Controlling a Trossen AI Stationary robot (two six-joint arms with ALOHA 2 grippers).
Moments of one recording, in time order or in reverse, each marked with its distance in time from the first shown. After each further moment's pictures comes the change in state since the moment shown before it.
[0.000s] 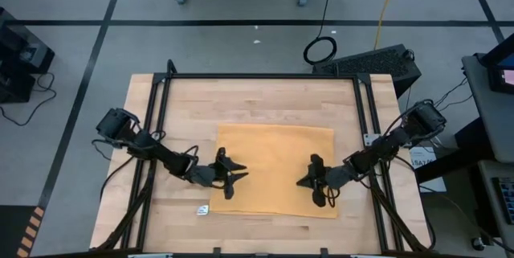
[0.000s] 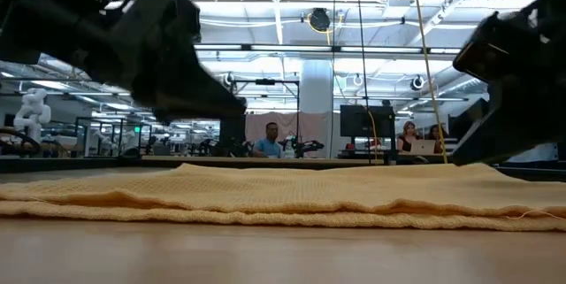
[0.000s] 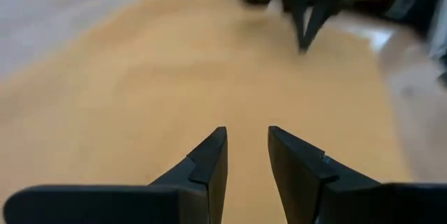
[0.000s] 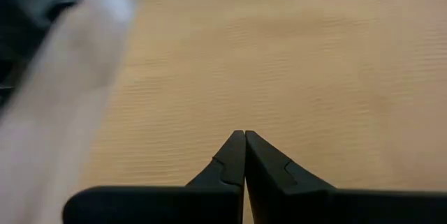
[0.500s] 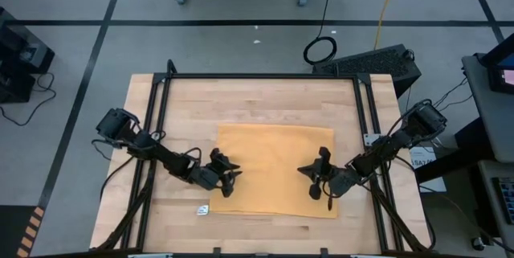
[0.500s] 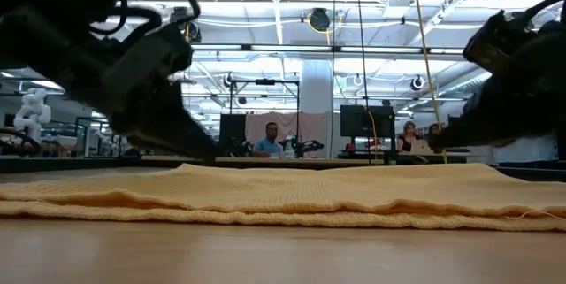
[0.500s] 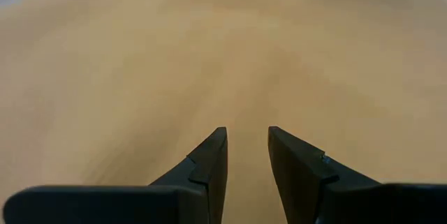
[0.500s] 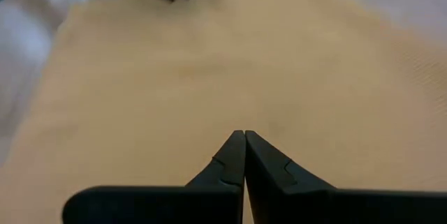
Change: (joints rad) left arm -0.004 0.000 0.000 -0.237 -0.022 -0.190; right arm 0.075 0.000 0.000 -0.057 0.382 0.041
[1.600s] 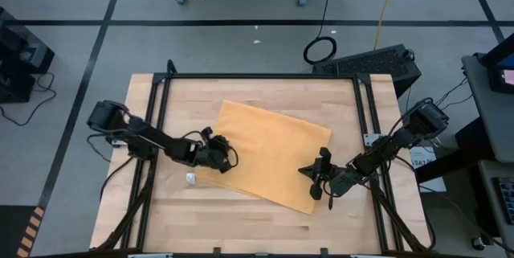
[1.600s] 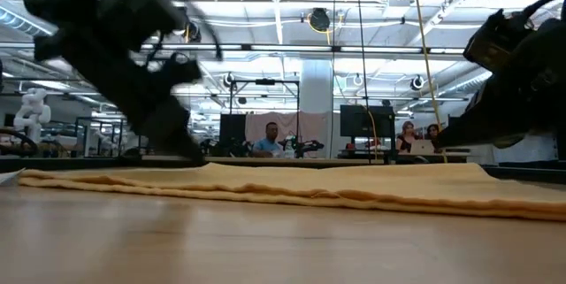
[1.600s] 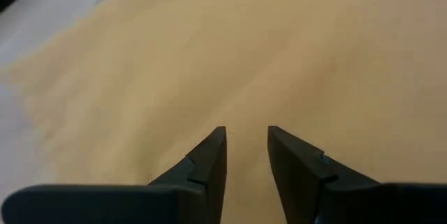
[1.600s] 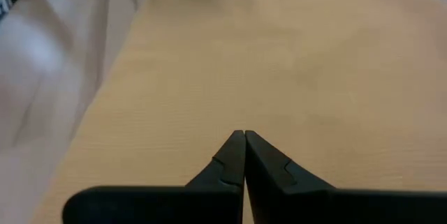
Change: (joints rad) left arm 0.208 -0.156 0.008 -0.393 -0.051 0.170; right arm -0.004 -0.044 0.000 -0.043 -0.010 0.045
